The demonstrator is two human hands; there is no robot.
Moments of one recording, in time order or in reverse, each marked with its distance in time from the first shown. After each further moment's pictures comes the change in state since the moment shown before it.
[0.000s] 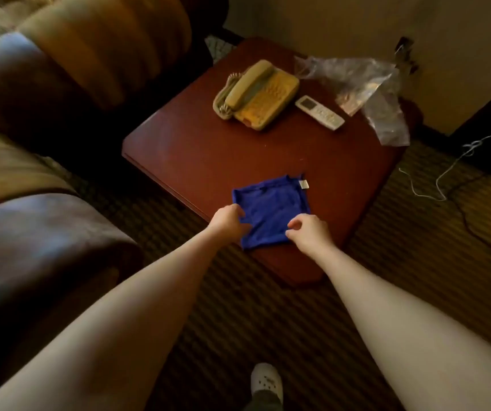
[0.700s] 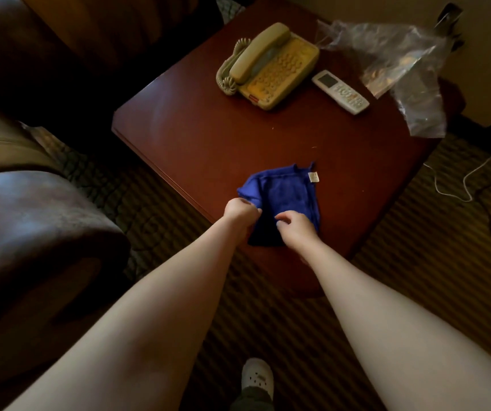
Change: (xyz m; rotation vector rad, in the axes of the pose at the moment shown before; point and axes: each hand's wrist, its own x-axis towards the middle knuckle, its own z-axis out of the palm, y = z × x) left_hand 0.042 0.026 0.032 -0.704 0.023 -0.376; right_hand 0.052 0.002 0.036 0.186 -0.126 0.051
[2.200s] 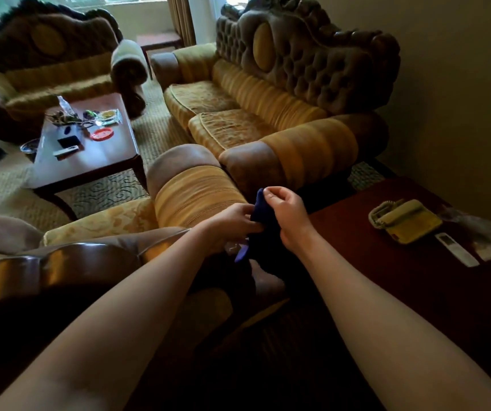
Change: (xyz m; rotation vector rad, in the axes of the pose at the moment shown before) left_hand -0.370 -0.029 -0.526 0.116 0.024 0.412; right_hand -0.388 -0.462 0.160 0.666 -0.296 -0.564
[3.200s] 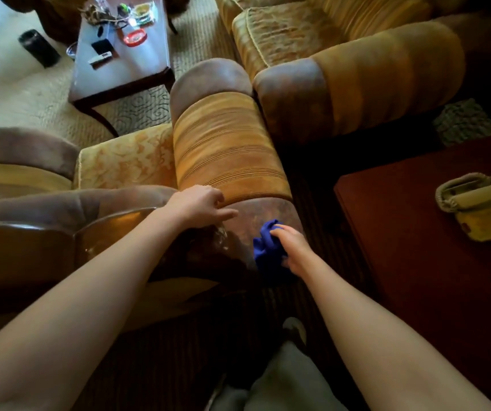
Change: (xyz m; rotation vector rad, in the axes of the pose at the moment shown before) left_hand 0.088 -0.046 0.000 0.819 0.147 -0.416; right_hand 0.104 0.184 -0.079 -0.127 -0.175 0.789
